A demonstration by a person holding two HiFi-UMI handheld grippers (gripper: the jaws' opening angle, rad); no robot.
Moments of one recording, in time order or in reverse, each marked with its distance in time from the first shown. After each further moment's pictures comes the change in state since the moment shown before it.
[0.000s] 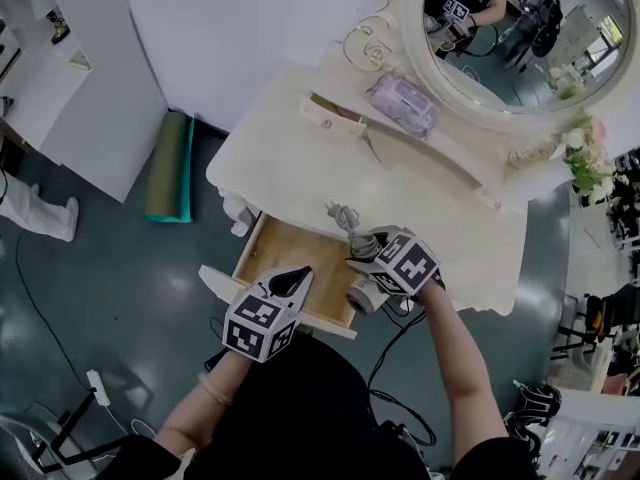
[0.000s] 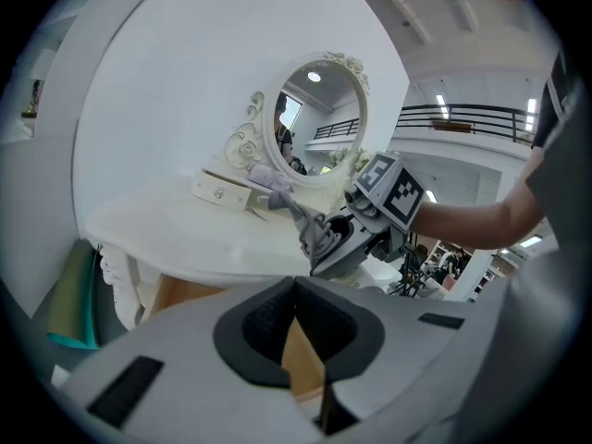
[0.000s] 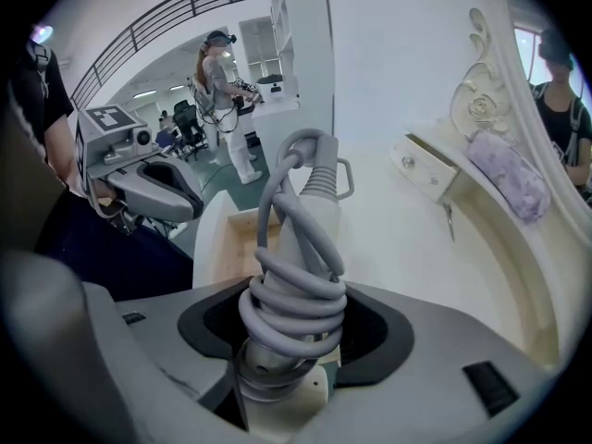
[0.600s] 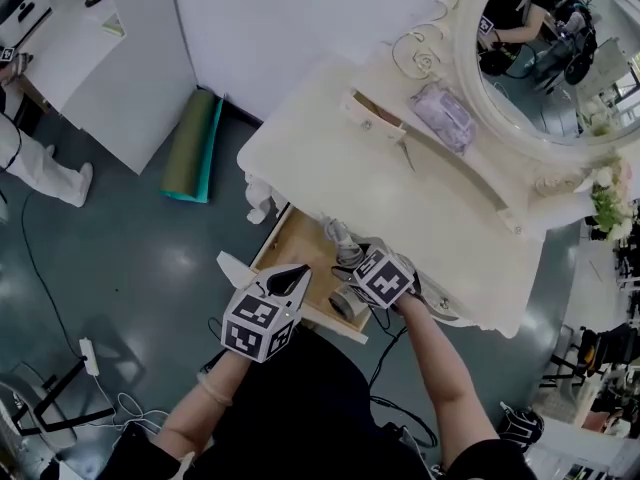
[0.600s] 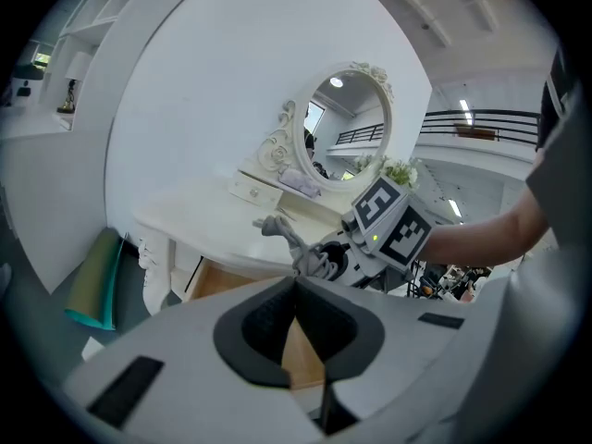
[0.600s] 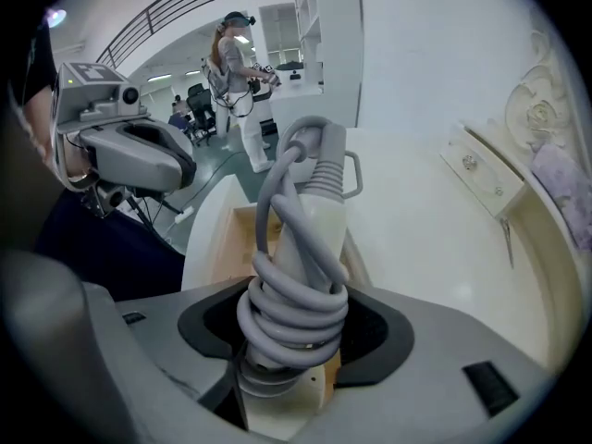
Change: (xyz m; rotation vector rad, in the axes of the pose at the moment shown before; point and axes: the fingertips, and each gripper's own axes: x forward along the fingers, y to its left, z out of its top) left arm -0.030 0.041 -0.017 -0.091 -0.032 0.115; right arm 0.079 0.042 0.014 -0.104 0.049 0.041
